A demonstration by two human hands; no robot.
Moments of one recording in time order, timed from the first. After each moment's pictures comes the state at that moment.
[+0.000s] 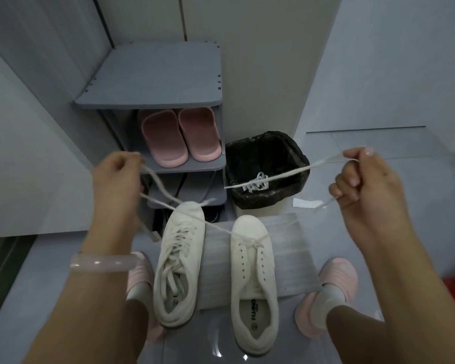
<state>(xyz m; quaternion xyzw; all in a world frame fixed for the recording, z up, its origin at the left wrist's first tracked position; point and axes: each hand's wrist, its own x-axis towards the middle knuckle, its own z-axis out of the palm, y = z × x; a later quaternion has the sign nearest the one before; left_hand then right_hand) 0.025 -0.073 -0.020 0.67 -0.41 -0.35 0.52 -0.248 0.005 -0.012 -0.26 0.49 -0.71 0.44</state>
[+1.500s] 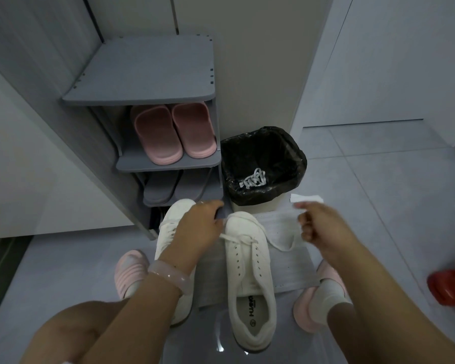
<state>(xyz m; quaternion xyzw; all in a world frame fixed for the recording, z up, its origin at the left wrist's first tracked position) -0.039 -0.050 -0.108 0.58 -0.76 -0.27 0.09 -0.253 0.004 -0.094 -0.21 0.72 -0.43 0.51</state>
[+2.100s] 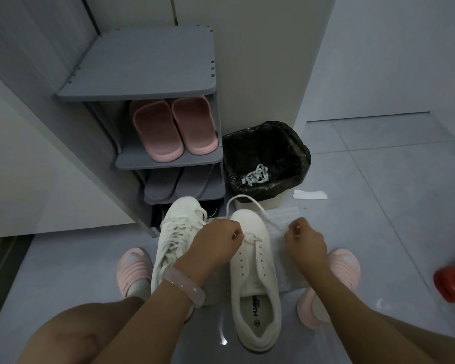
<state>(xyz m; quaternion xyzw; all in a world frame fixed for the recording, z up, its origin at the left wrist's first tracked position) -0.055 -0.038 -0.132 0.52 -0.80 -0.30 -0.01 -0.232 0.018 -0.169 -0.45 0.83 -0.22 0.26</state>
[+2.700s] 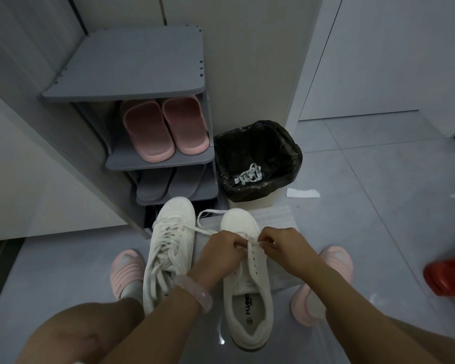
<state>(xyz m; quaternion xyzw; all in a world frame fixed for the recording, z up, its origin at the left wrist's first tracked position) -0.075 -0.015 -0.148 0.54 -0.72 -0.43 0.05 -0.237 0.019 -0.159 -0.69 0.67 -0.10 0.27</state>
